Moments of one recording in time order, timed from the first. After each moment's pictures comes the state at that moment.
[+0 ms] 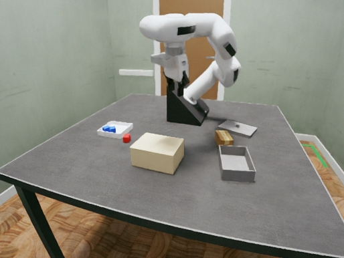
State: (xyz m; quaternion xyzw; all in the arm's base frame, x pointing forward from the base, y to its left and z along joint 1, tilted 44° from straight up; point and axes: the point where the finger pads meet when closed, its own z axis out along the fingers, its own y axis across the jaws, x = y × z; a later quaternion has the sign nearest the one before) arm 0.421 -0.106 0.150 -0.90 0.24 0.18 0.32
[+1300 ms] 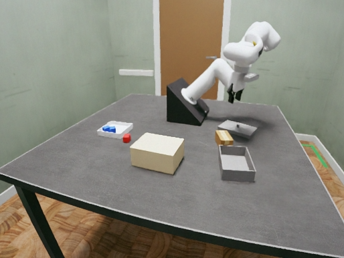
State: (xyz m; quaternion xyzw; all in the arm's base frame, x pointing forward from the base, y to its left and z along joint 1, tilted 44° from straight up) arm 0.155 0.150 0.247 -0.83 -0.43 -0.10 0.33
